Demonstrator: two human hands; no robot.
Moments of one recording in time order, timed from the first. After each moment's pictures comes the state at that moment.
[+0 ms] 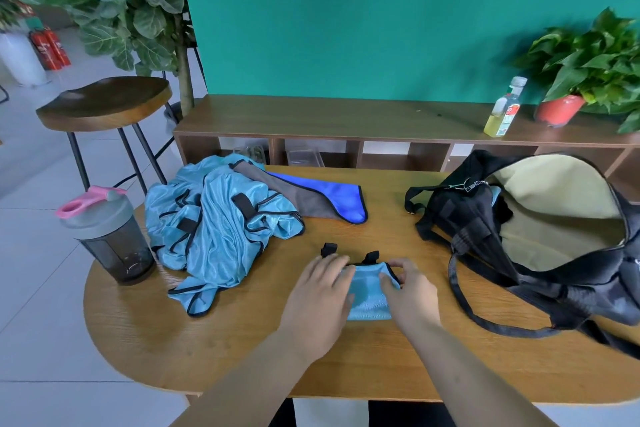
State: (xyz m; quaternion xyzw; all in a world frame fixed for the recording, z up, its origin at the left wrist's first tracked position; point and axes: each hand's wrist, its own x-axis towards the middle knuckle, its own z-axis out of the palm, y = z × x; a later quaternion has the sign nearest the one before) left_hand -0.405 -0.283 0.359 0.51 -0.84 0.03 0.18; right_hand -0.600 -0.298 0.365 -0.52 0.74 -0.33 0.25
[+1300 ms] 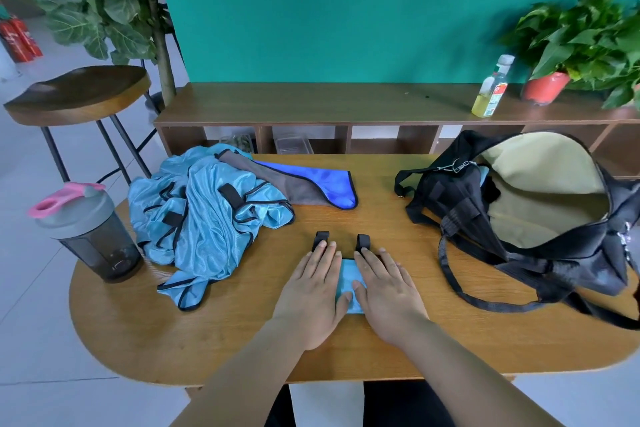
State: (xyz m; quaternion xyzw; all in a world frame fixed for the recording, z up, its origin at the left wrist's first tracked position) left_hand -0.404 -0.289 0.344 0.52 -0.85 -0.01 -0.02; right_hand -0.589 -0.278 0.354 -0.75 0.65 -0.01 0.09
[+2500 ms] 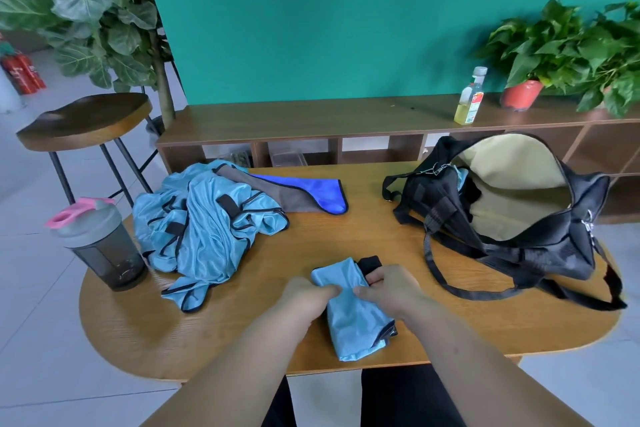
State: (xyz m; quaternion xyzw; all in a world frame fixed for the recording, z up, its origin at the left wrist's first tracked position) left_hand -0.423 -0.264 0.407 0.73 -0.43 -0.50 0.19; right_hand -0.610 -0.268 0.392 -0.53 0.73 -0.19 0.40
